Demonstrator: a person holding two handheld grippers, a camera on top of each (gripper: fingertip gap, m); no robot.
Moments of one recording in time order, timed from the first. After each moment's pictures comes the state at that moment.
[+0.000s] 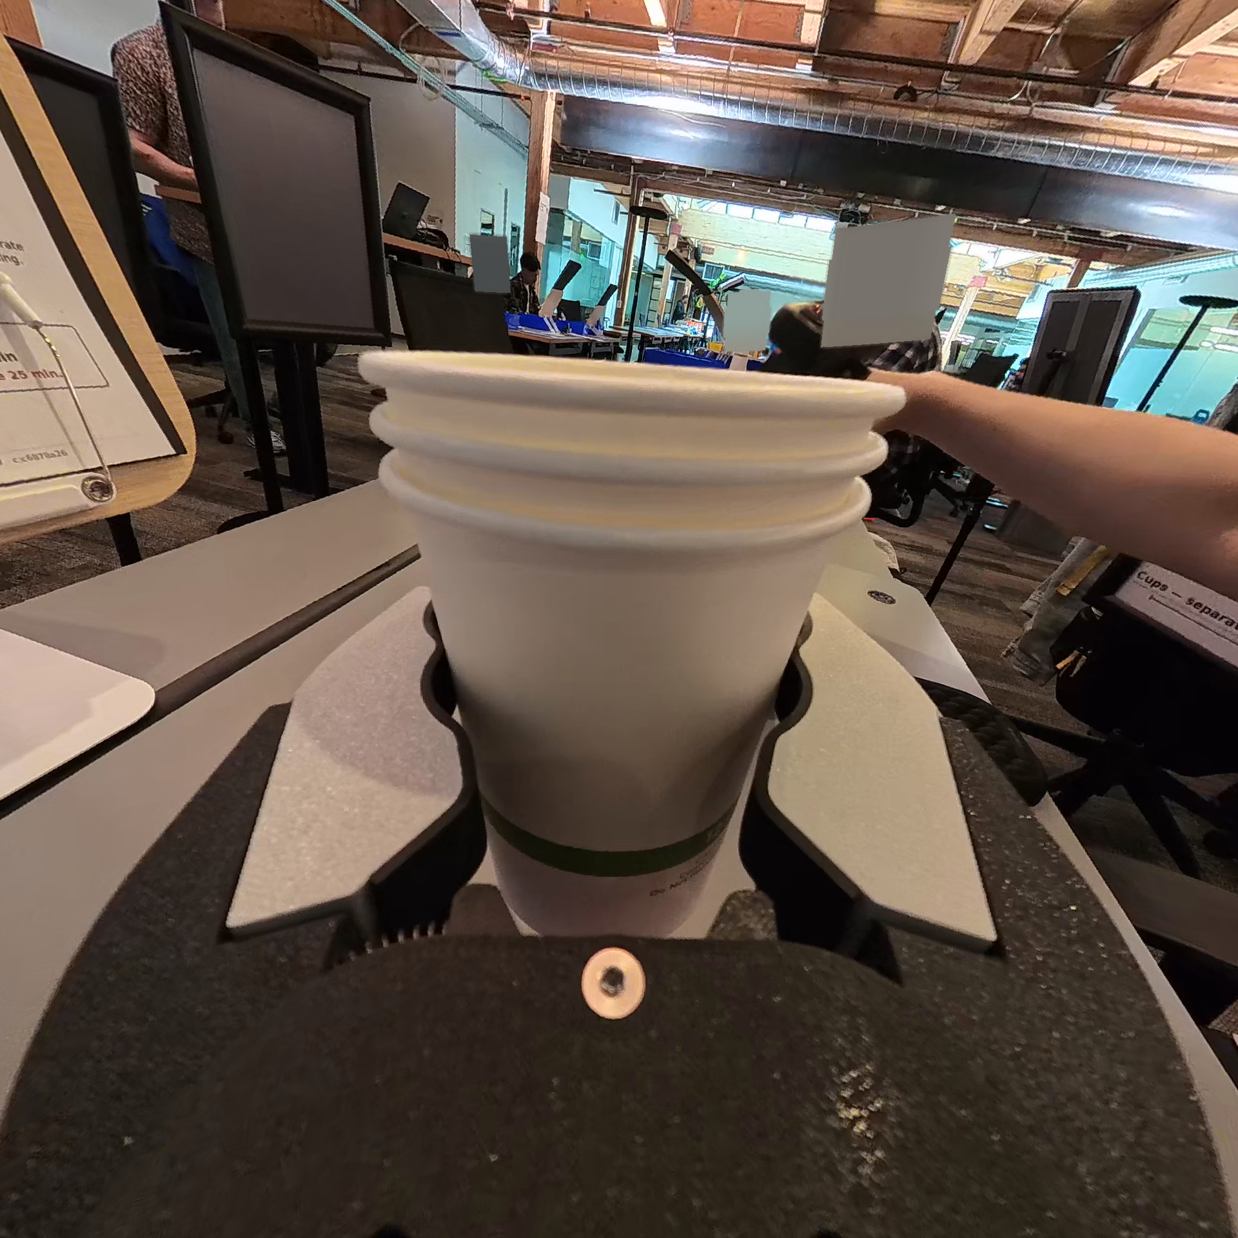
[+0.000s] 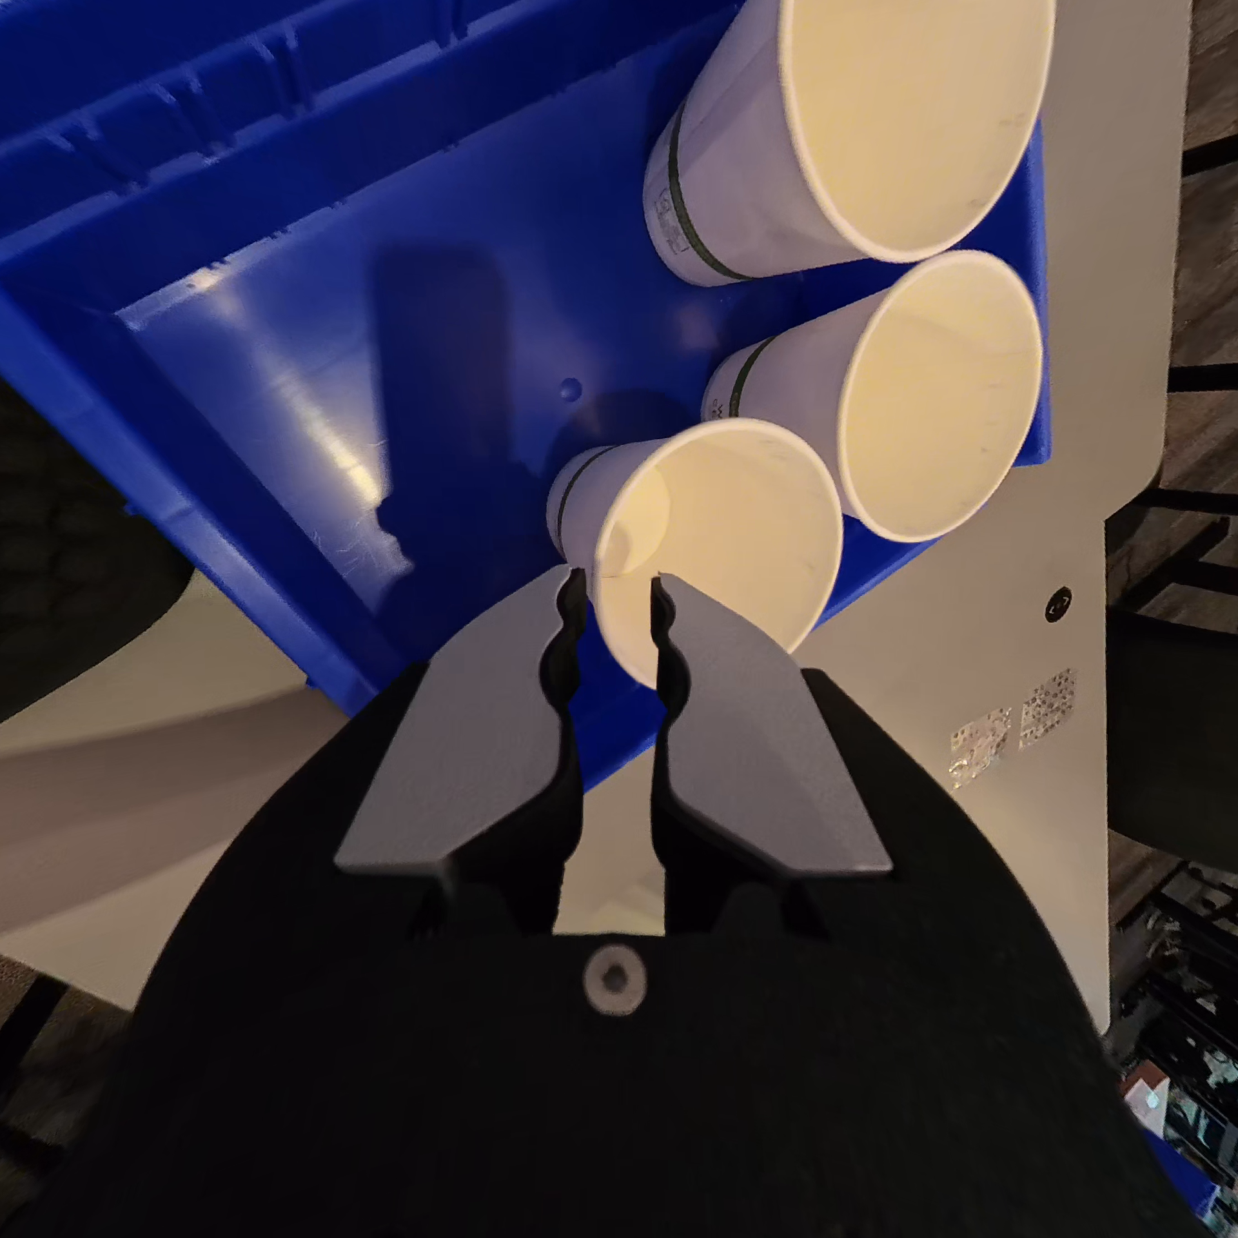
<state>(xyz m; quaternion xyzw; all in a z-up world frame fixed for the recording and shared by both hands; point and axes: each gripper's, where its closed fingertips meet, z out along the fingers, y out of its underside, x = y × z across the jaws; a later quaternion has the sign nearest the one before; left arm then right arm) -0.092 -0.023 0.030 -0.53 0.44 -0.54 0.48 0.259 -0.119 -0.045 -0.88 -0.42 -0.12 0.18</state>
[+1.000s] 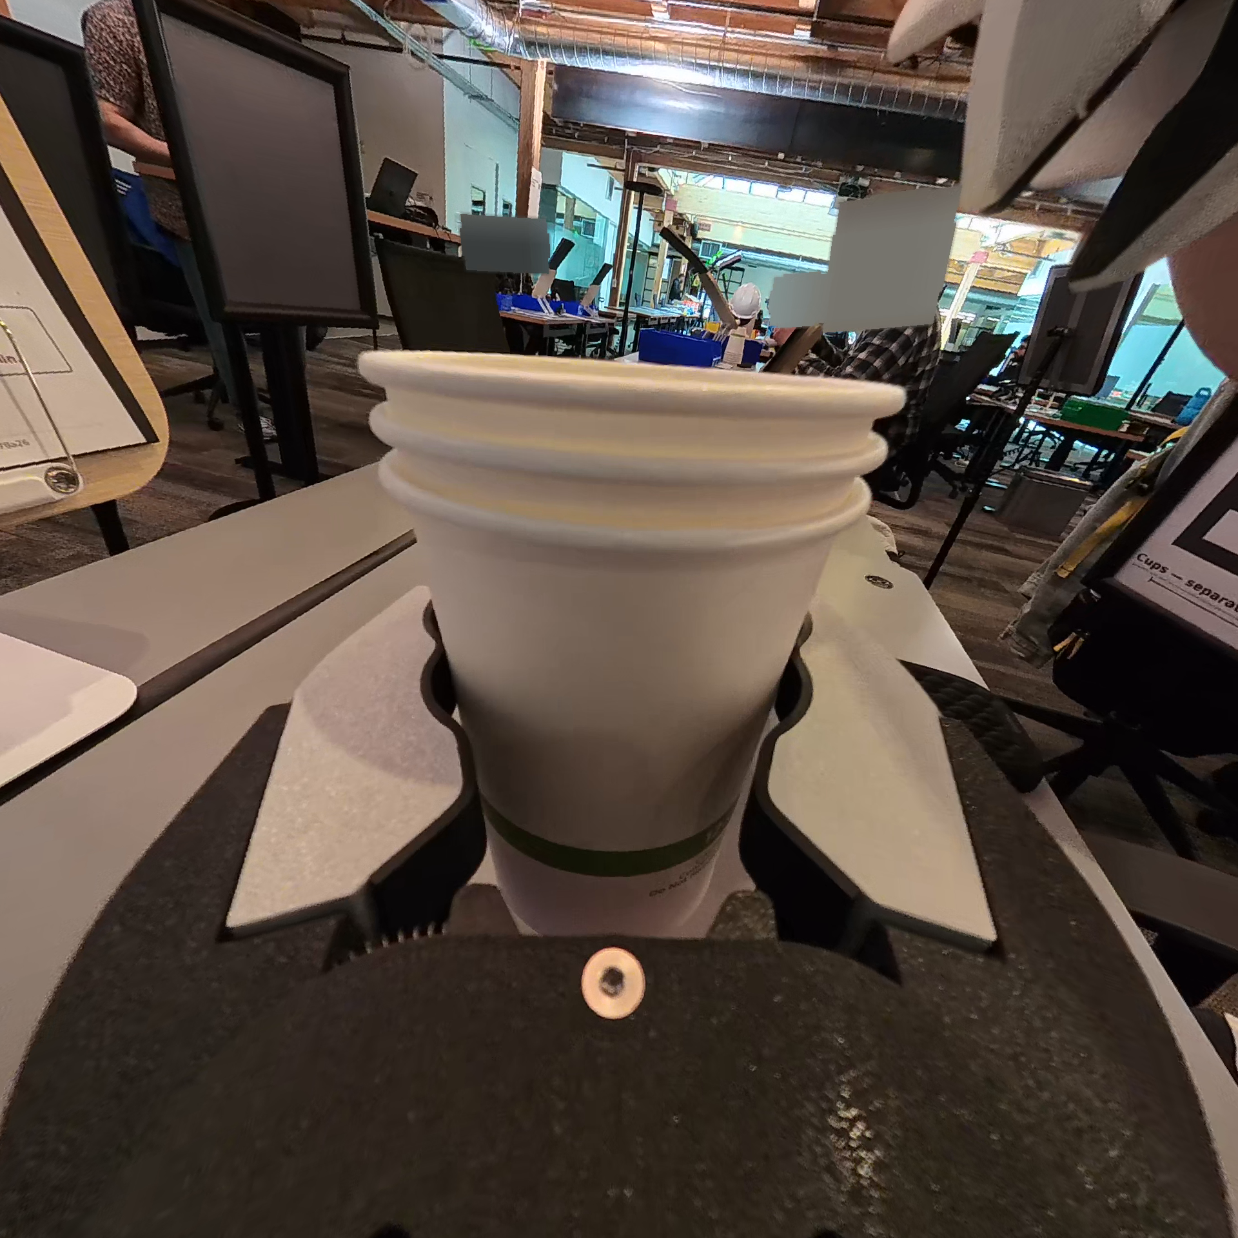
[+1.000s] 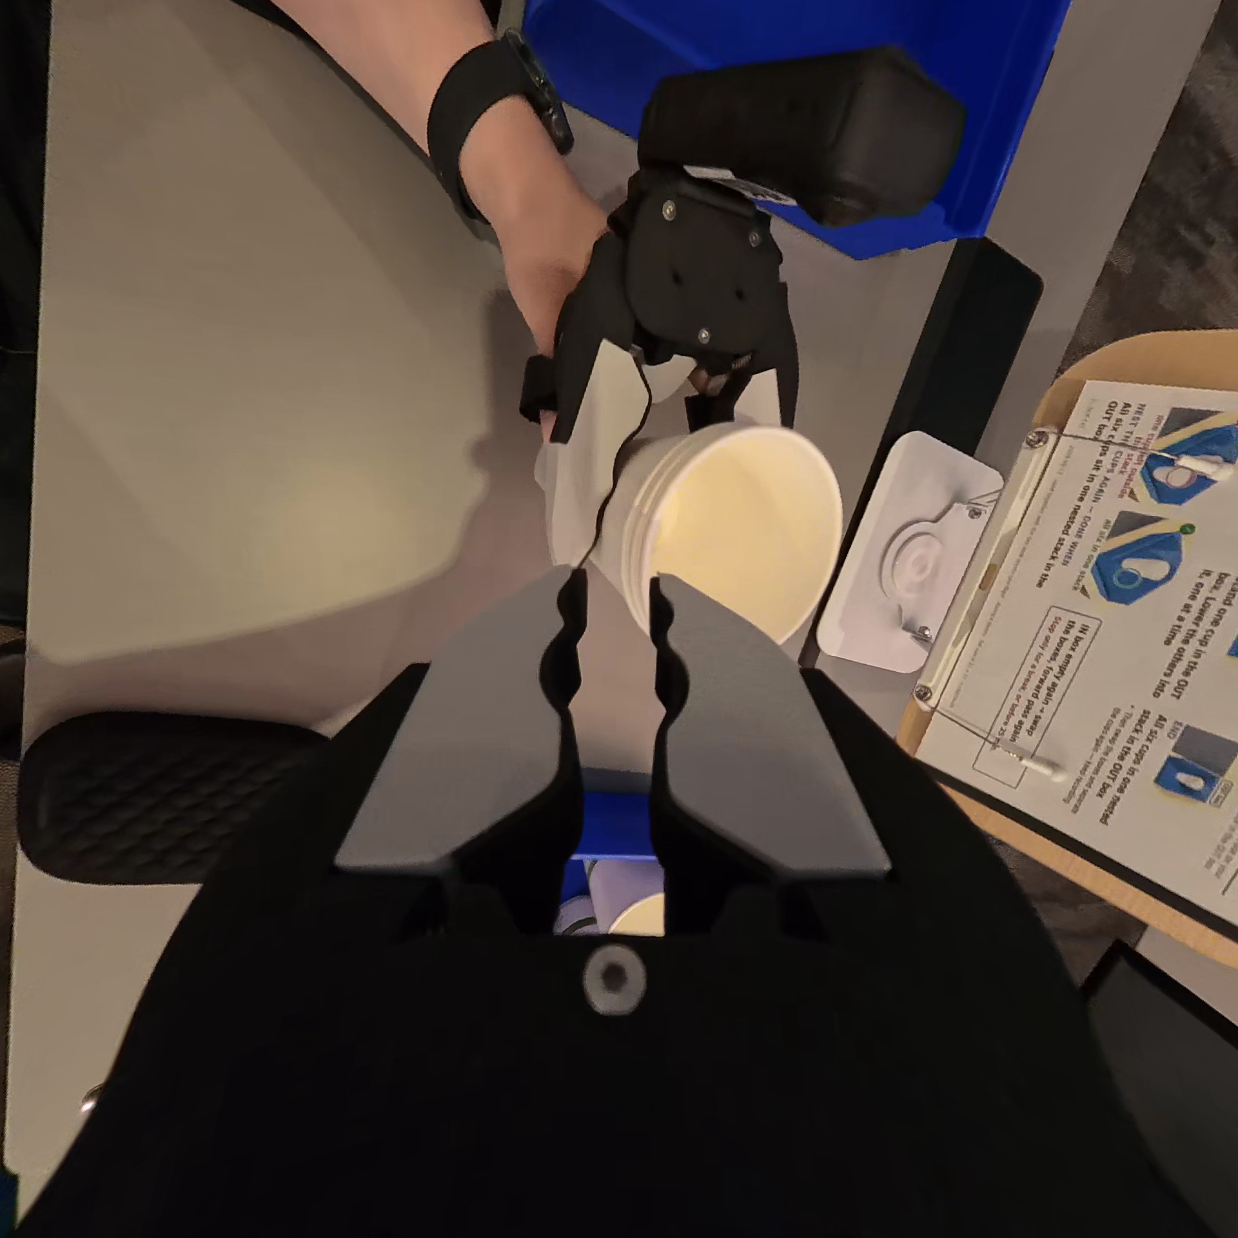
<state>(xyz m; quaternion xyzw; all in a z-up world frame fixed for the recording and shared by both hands) -0.085 -0.029 0.025 -0.54 0.45 -0.54 0.47 -0.112 -0.080 0.106 -0.65 -0.73 -0.02 0.21</state>
